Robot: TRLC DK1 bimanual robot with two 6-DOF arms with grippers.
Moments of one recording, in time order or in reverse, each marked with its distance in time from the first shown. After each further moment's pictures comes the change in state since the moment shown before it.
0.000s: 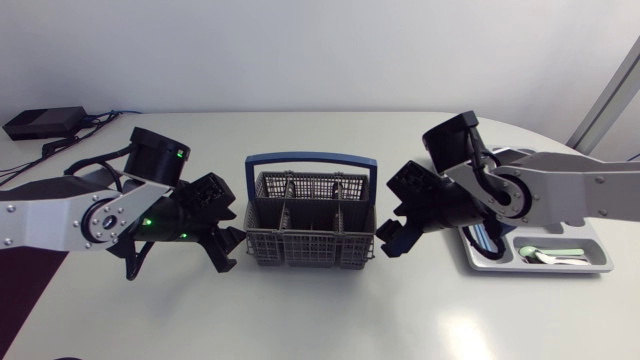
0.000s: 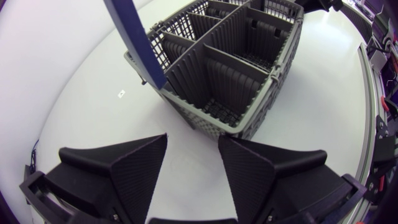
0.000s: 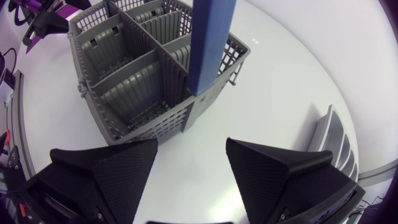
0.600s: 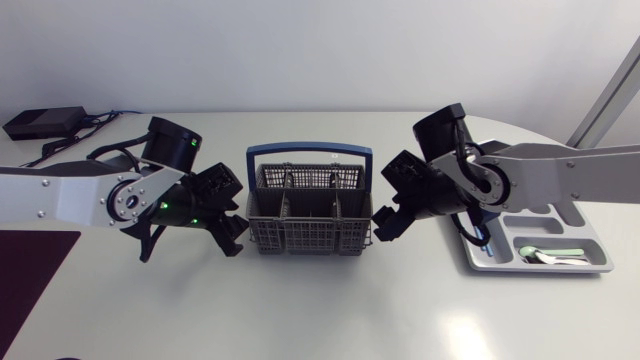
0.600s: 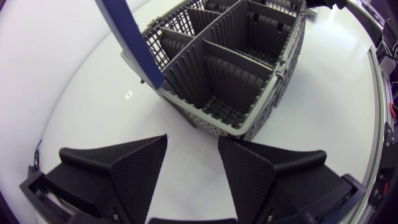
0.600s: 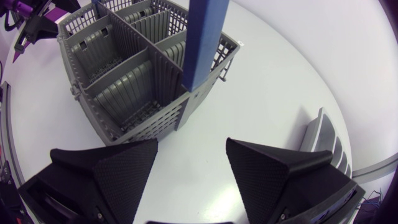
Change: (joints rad) left arm 0.009 0.113 0.097 0.004 -0.029 0.007; right arm 0.000 0.084 0.066 0.050 0.060 0.022
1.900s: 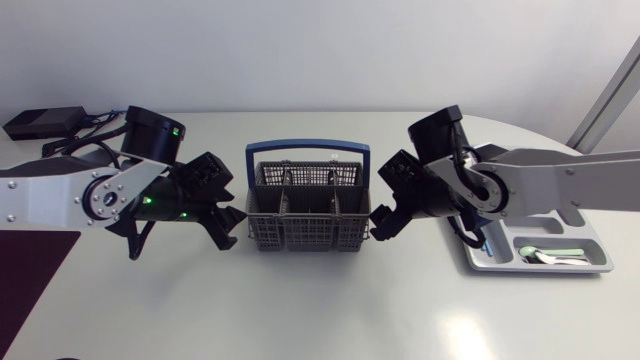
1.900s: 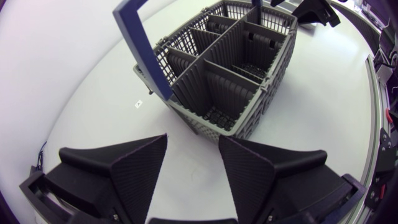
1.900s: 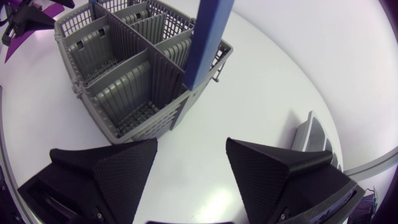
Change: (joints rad) left arm 0.032 -0.091 -0.015 -0.004 0.029 0.000; right arm 0.026 -0.027 -0.029 0.053 0.104 0.005
